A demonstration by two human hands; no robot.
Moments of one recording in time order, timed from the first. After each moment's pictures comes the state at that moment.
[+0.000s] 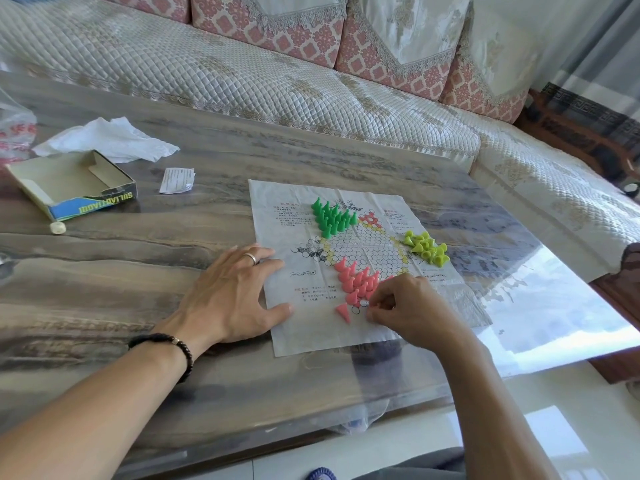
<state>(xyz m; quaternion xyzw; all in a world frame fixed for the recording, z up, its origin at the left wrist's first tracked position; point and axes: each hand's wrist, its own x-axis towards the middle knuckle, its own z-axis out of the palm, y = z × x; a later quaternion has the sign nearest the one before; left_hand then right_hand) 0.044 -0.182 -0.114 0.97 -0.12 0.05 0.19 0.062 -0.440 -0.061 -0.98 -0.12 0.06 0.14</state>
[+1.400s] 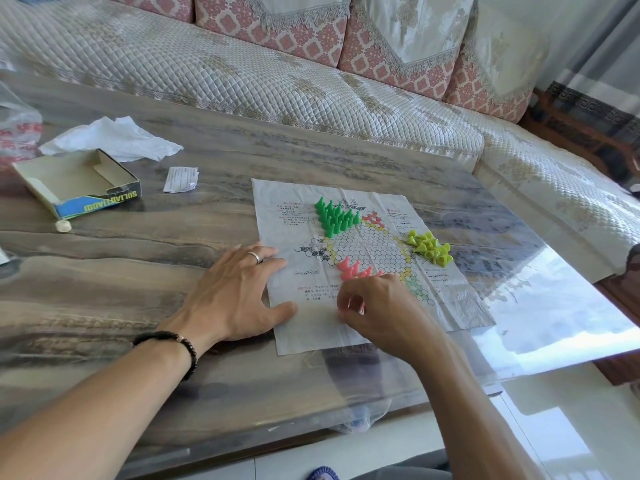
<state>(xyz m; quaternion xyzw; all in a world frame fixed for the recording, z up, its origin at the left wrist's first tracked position) 0.044 -0.182 -0.115 0.97 -0.12 0.06 0.19 0.047 -0.402 -0.059 -0.97 -0.23 0.02 0.11</state>
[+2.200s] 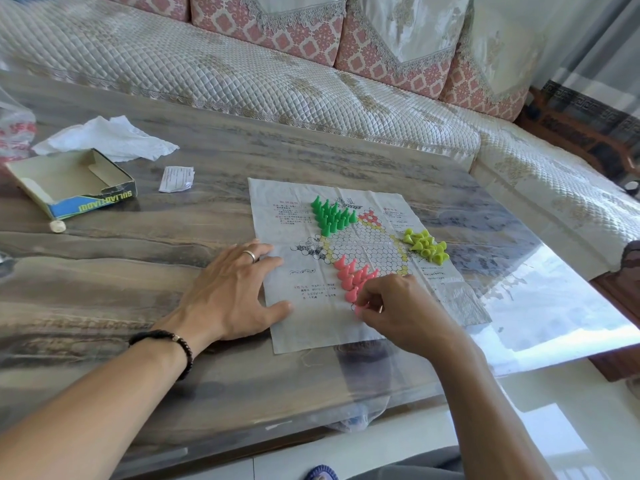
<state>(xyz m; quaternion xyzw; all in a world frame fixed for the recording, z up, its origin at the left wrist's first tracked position) 0.046 -0.181 -0.116 0.97 -0.12 0.06 0.19 0.048 -0.424 -0.053 -0.98 -0.18 0.05 0.11</state>
